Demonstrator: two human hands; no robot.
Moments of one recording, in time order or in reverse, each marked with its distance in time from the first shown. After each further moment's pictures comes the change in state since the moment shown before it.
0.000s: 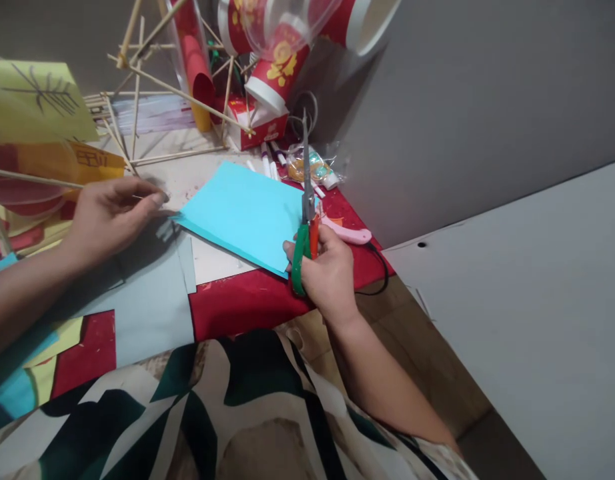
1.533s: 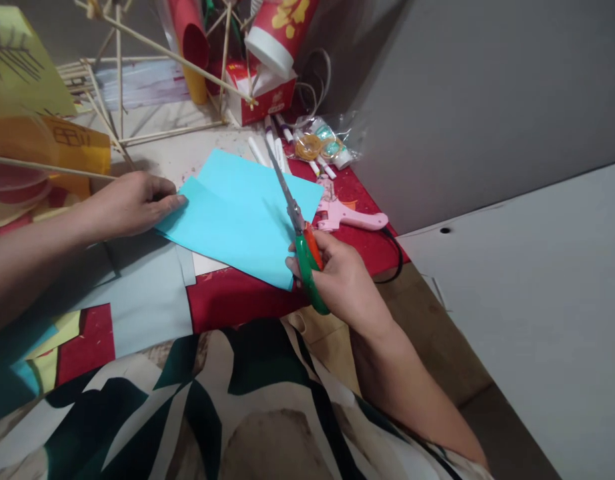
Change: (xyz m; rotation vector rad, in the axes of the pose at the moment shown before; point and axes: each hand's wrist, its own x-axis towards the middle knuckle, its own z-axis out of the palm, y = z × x) left_hand 0.032 0.014 0.013 0.436 -0.489 -0.083; right_hand -0.014 -0.007 -0.021 -0.127 -0.336 0.168
